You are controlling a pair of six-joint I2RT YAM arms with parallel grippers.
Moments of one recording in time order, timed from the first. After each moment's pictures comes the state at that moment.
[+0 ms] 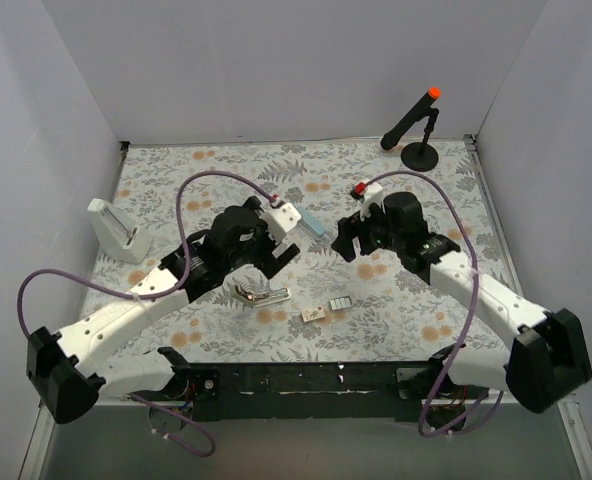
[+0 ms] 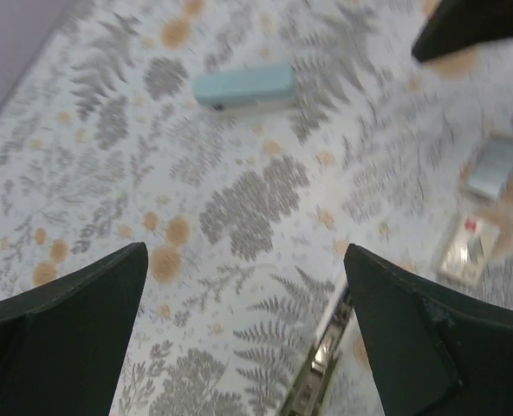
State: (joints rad) left arm -0.81 1.17 1.01 -0.46 -0.07 0.33; right arm 0.53 1.13 0.76 -0.11 -0.31 0.04
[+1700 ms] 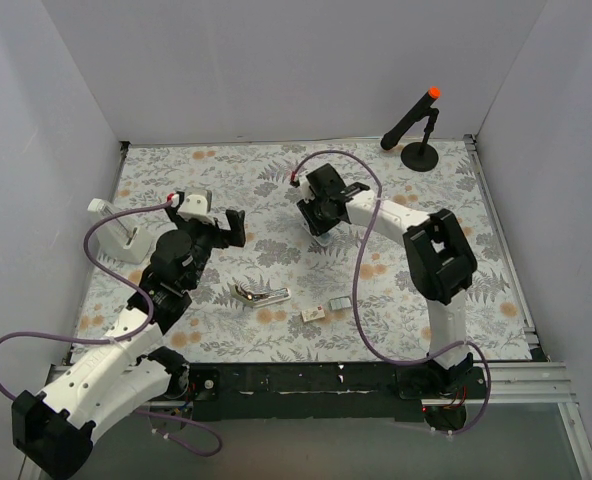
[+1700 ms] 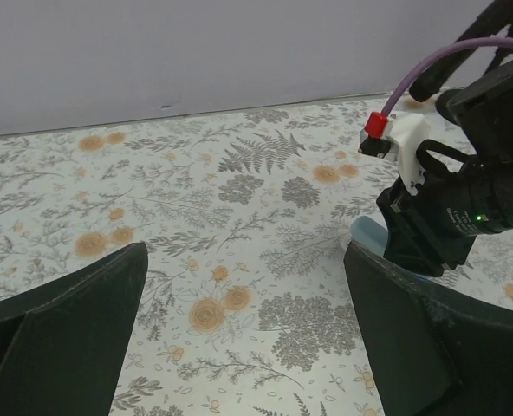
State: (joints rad) left arm -0.55 0.79 0.63 0.16 -0.36 -0.07; right arm 0.64 2.08 1.59 -0.48 -0.01 -0.06
